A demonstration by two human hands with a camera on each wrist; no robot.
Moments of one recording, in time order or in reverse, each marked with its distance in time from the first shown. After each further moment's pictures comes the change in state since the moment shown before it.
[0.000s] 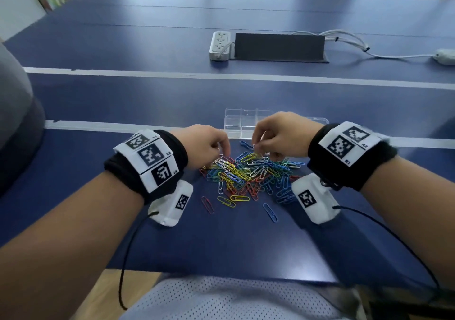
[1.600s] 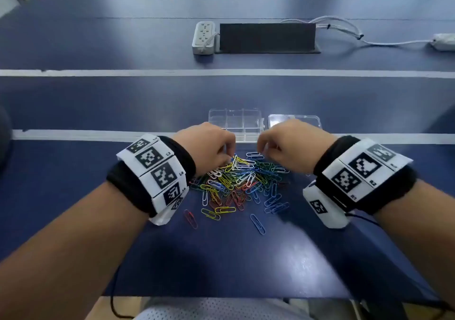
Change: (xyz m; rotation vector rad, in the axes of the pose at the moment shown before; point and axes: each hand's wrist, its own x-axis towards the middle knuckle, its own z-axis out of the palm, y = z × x) left_hand 0.033 0.022 0.006 0.205 0.004 0.174; right_hand -0.015 0.017 -0.012 -0.379 0.036 -0.044
